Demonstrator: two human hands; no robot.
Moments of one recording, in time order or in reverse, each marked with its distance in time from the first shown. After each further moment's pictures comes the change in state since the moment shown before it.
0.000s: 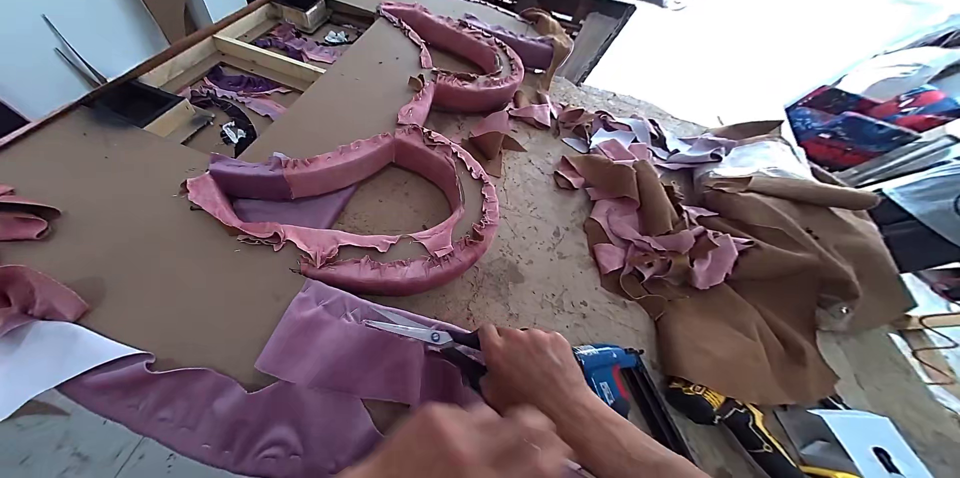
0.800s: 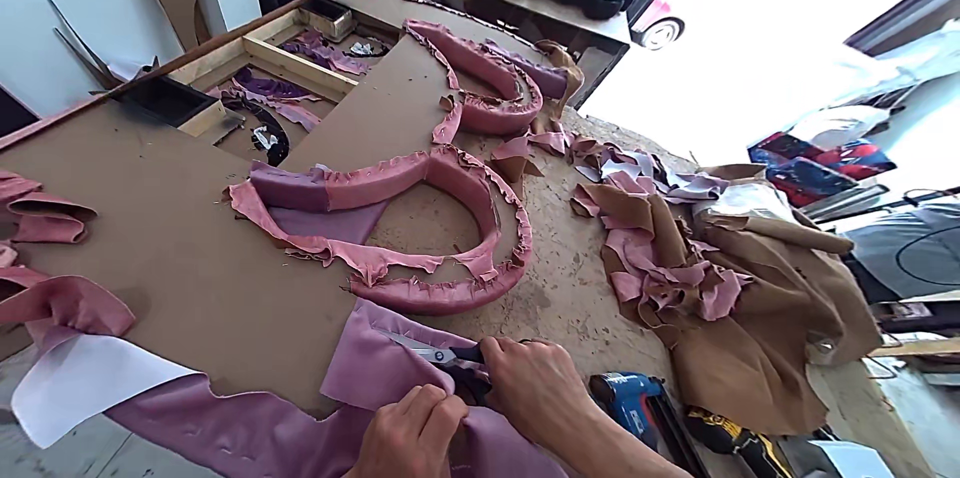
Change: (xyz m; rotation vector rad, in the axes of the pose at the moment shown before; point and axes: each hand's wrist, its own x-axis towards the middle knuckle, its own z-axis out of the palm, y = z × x) left_hand -0.078 -0.085 -0.011 0.075 0.516 -0.149; right_hand 0.034 -0.055 -0.008 -0.106 0.135 -0.108
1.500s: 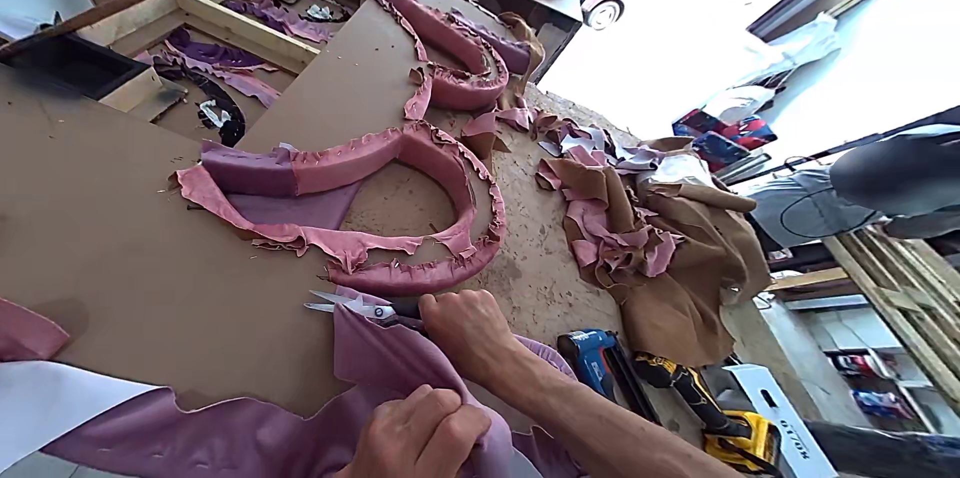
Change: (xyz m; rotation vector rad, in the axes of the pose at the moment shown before) left_hand 0.020 0.016 -0.021 -0.220 0.067 0.112; right_hand 0.046 -0.036 -0.019 0.112 0.004 -0.009
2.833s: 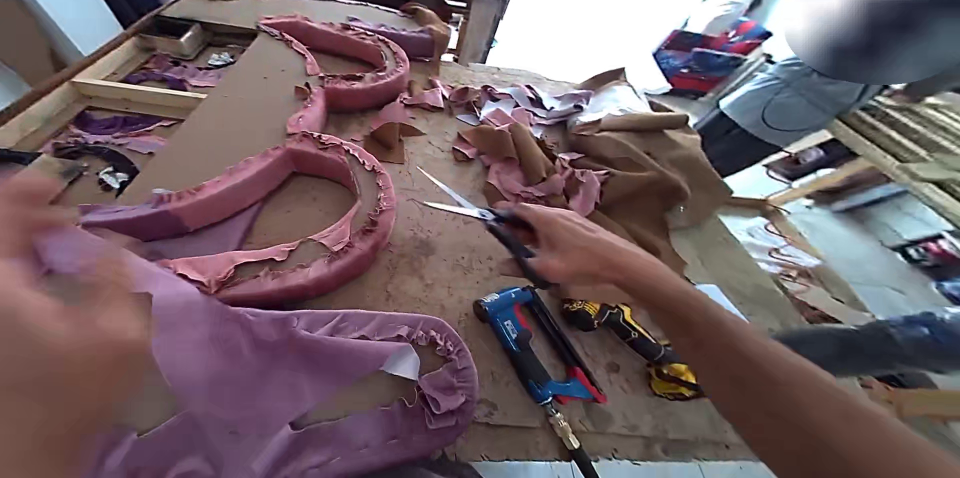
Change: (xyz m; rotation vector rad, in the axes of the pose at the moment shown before) left_hand 0.138 0.028 -0.033 0.718 -0.188 -0.373; right_hand -0.154 0.305 -0.008 0.502 0.007 0.239
